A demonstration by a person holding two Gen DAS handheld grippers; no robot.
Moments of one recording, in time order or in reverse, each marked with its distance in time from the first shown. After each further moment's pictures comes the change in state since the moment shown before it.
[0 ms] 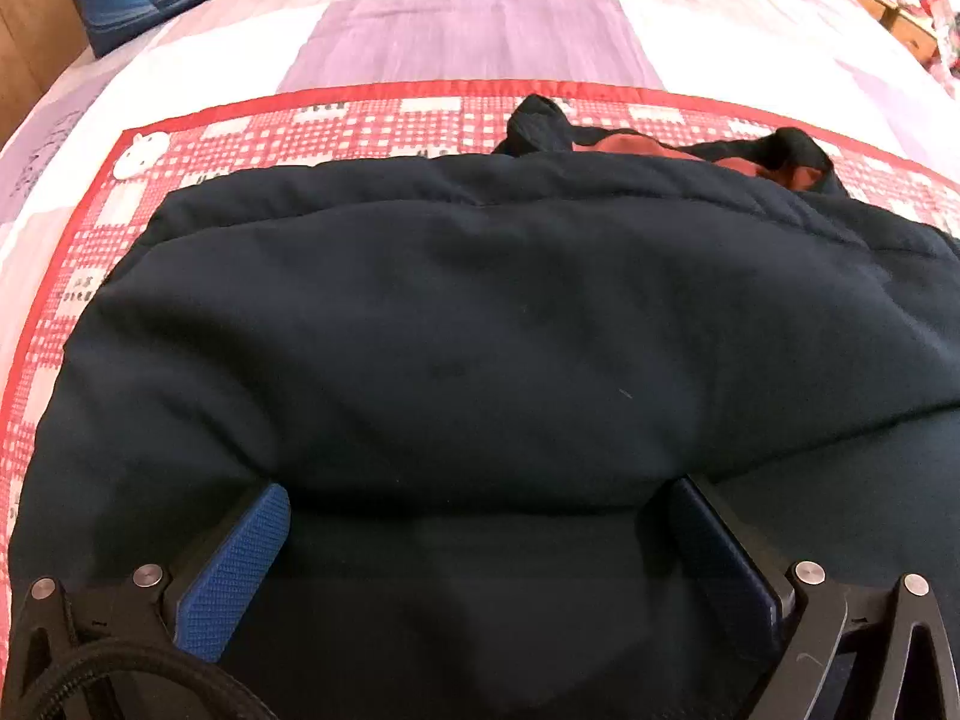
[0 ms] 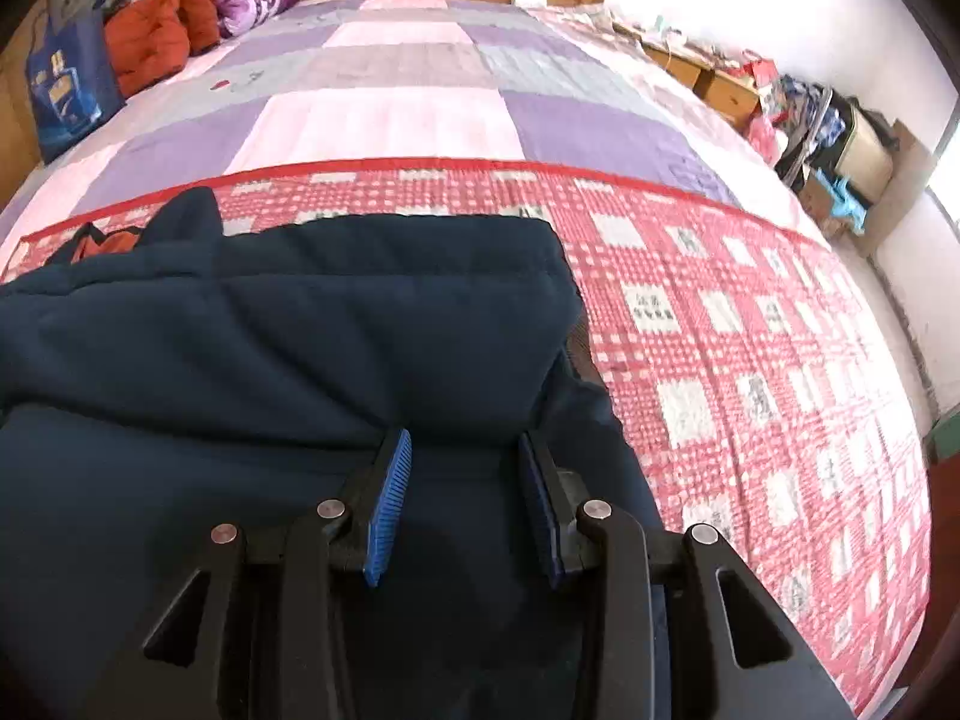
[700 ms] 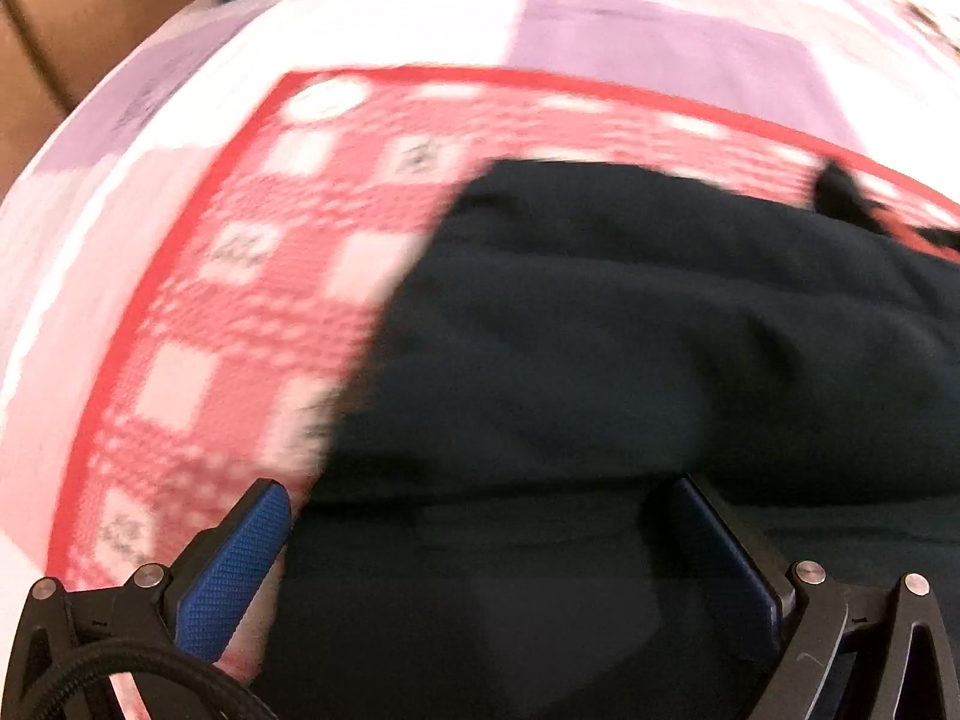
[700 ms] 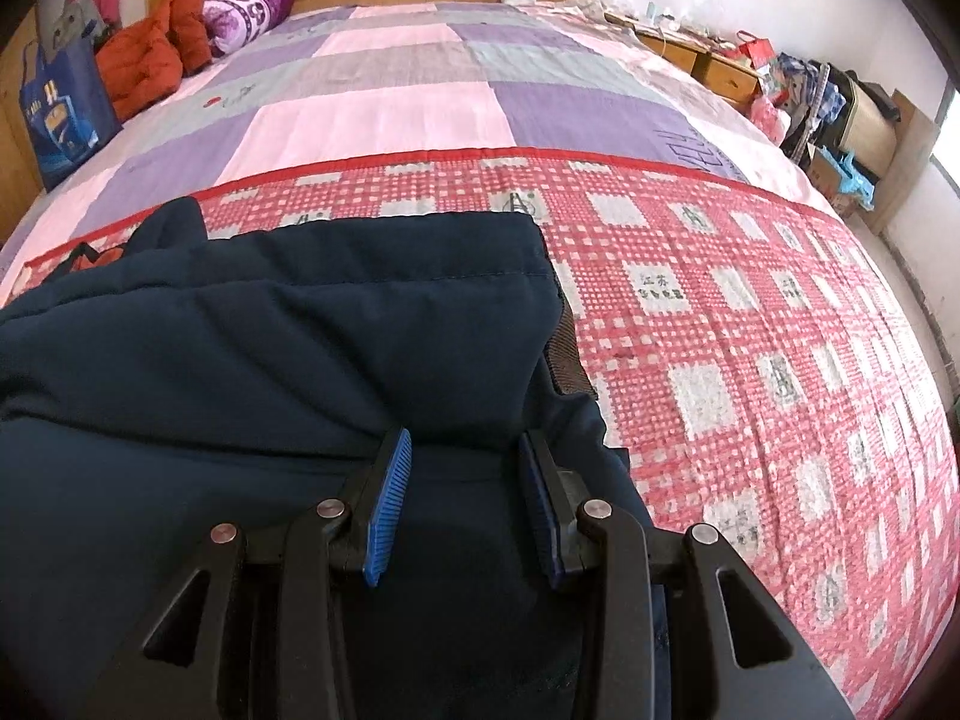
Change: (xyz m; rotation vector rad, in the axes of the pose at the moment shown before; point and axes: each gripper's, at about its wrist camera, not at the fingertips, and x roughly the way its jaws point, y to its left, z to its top) left arm 0.029 0.134 0.000 -0.188 0.005 0.118; right arm 0.016 -0.010 -0.003 0.054 -0.018 0.048
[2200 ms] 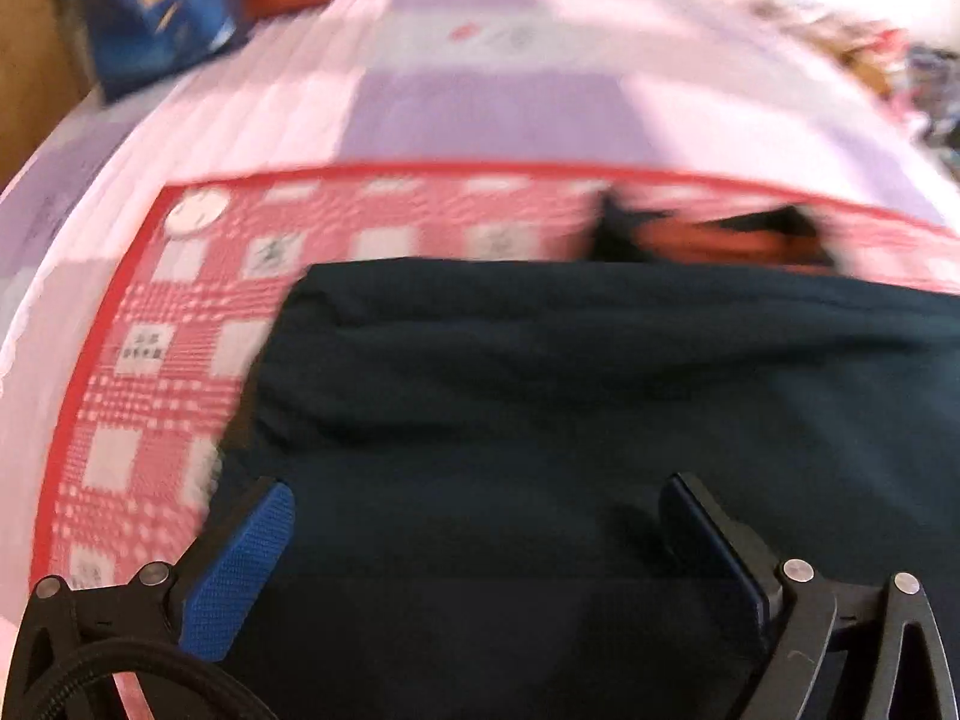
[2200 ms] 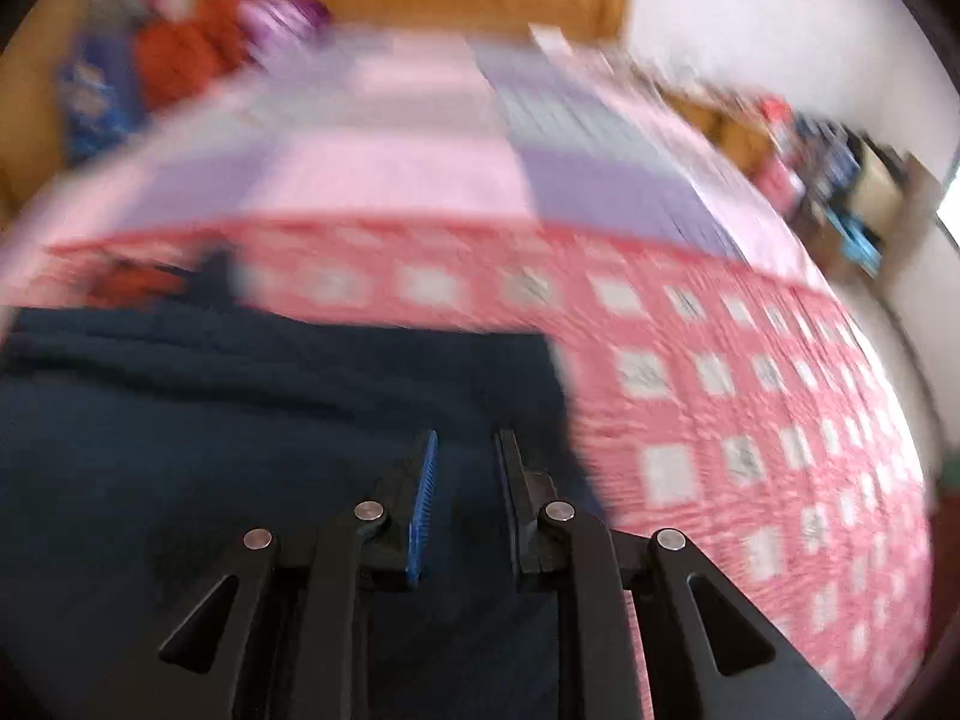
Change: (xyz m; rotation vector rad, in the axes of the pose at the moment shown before) left arm -0.090 -0.049 -0.044 0.230 -0.160 -0.263; right arm -0.058 0.036 0.011 -0.127 -0.146 0.036
